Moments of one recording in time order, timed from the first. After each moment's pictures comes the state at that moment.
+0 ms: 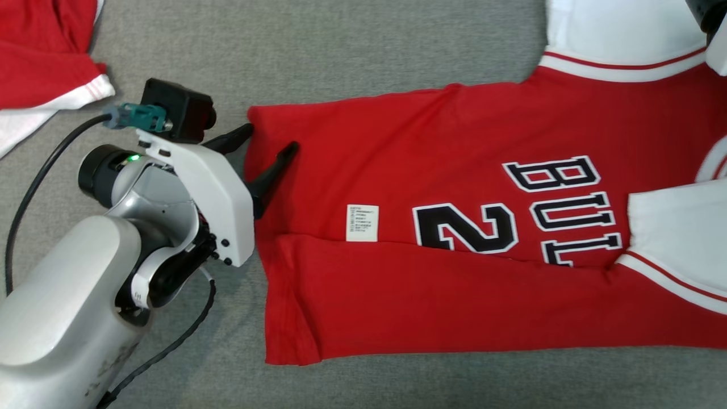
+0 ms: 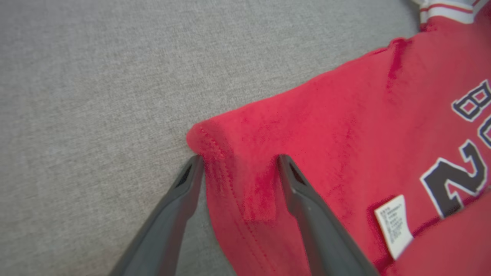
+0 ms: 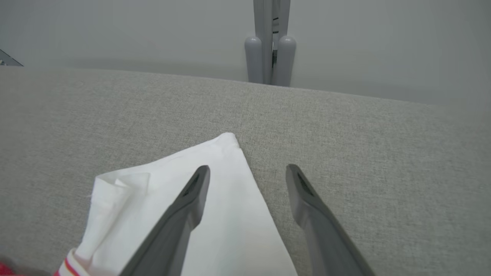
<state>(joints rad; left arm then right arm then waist) -0.67 0.52 -0.62 -0.08 -0.84 0.15 0.54 -1.02 -0.43 0.21 0.41 0.54 0.13 0.59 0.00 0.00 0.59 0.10</state>
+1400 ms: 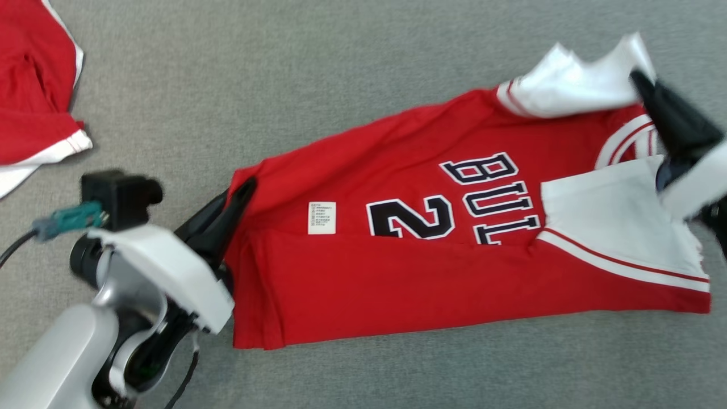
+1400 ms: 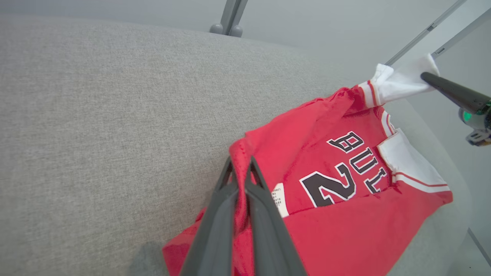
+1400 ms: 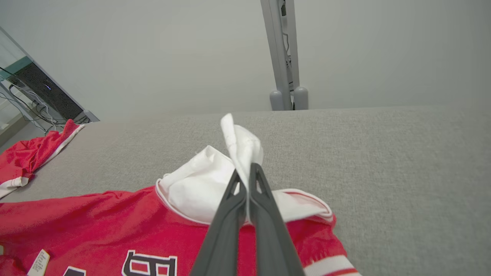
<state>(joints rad) -0.40 0.53 -0.50 -0.20 -0.93 0.16 0.28 -0.67 -0.59 0.42 0.20 0.93 0.13 0.11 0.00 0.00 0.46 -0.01</state>
